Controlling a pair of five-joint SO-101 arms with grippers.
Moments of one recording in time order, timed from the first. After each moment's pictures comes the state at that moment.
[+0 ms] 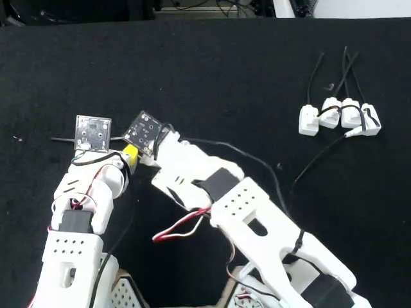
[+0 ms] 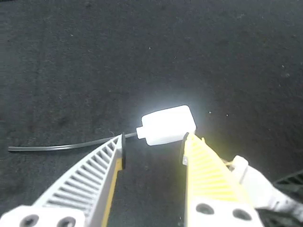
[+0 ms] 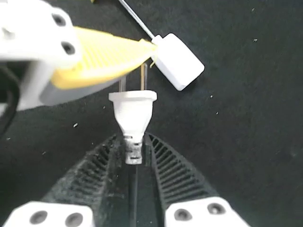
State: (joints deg) left arm -2.0 -69.4 78.5 26.4 -5.7; right arm -40.2 -30.6 45.4 44.7 17.5
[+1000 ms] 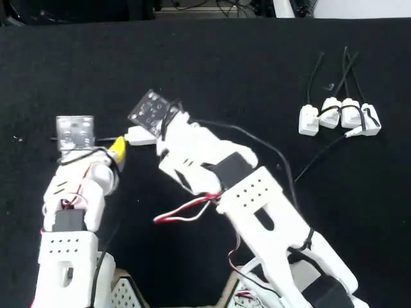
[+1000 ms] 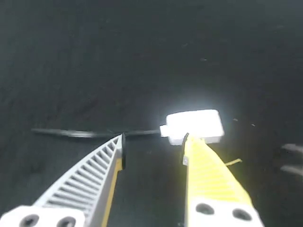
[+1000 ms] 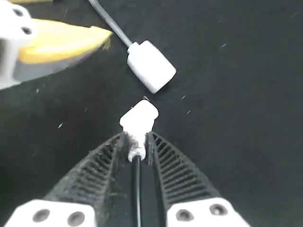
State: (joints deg) left arm -8.6 -68.9 78.0 27.1 -2.5; right arm -35.3 -30.4 33.6 54.8 21.0
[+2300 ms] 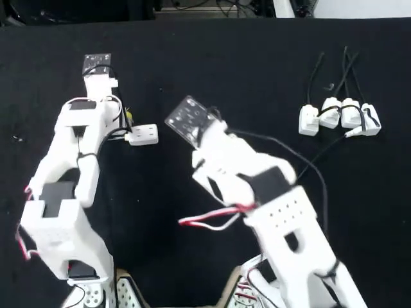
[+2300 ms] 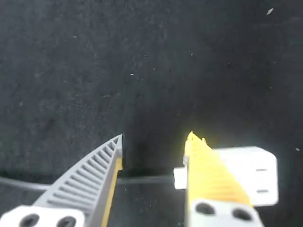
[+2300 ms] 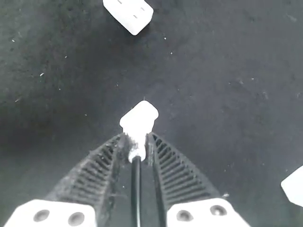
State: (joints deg) left arm -8.5 14.7 12.9 41.2 -3.0; right arm -26.5 -46.7 41.4 69.7 23.6
